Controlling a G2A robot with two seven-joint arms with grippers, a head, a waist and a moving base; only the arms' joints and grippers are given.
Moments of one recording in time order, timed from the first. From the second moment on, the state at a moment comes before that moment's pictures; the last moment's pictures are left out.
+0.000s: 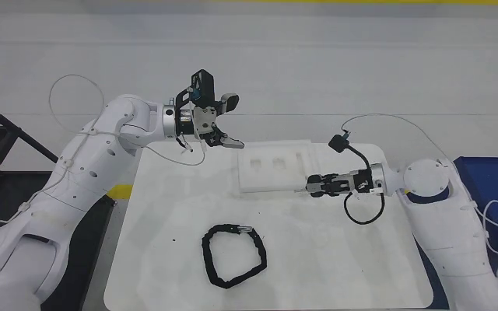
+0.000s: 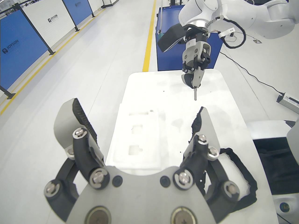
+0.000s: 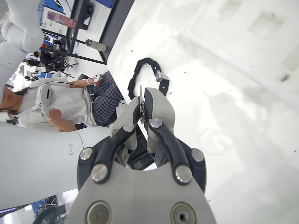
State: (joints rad) left arm 0.45 -0.84 -0.67 -1.30 0.63 -1.01 -0.13; right arm -0.99 -1.09 1.28 -1.48 0.03 -0.31 1.40
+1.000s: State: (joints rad) left arm 0.52 -0.84 -0.67 -1.32 0.65 -1.01 -0.13; right arm -1.04 -1.08 1.34 -1.50 0.10 -0.32 1.35
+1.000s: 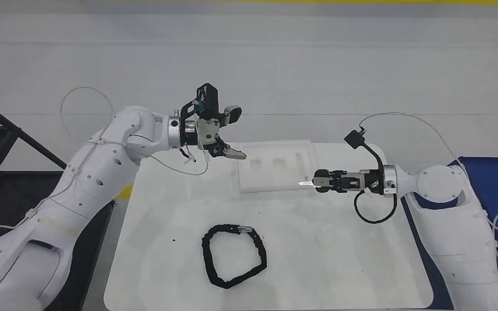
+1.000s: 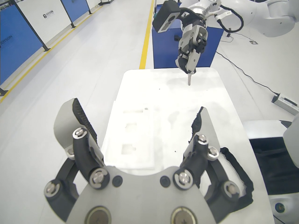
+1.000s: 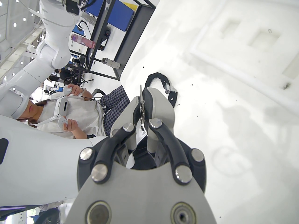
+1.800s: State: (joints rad) left arm 0.60 -0.84 -0.42 -1.18 0.90 -1.01 0.13; right arm -1.04 -1.08 1.34 -1.50 0.10 -0.32 1.35
